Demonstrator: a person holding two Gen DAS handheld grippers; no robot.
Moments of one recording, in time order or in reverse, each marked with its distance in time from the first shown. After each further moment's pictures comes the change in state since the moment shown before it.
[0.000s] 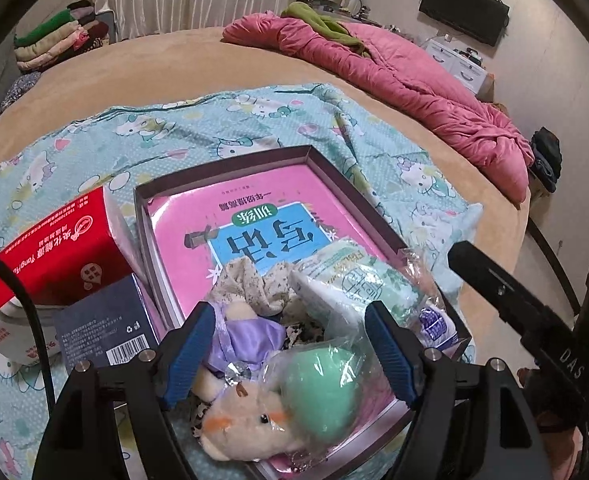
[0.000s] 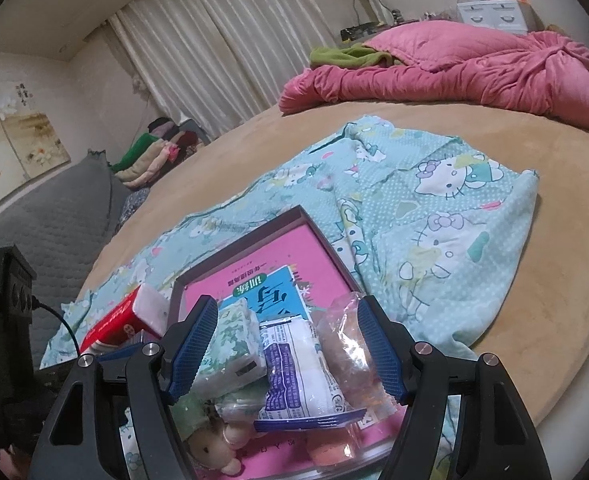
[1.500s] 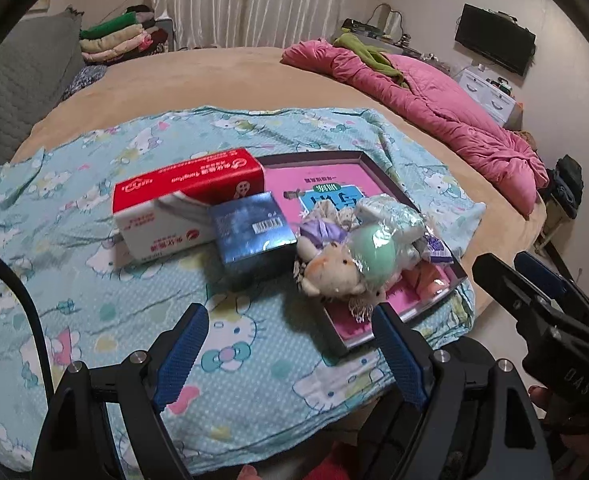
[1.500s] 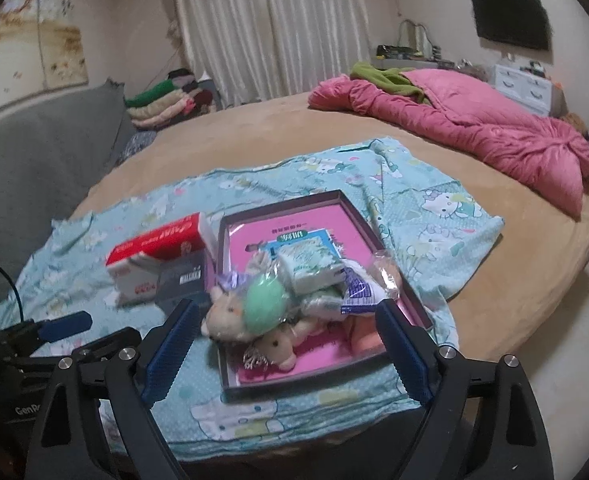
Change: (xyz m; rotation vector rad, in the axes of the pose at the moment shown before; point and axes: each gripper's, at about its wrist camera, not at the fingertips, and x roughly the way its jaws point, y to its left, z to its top) left arm -0.134 0.037 -0.098 -0.101 -0.077 0.132; right arm -0.100 0.122 -0.057 -0.306 0.047 -0.142
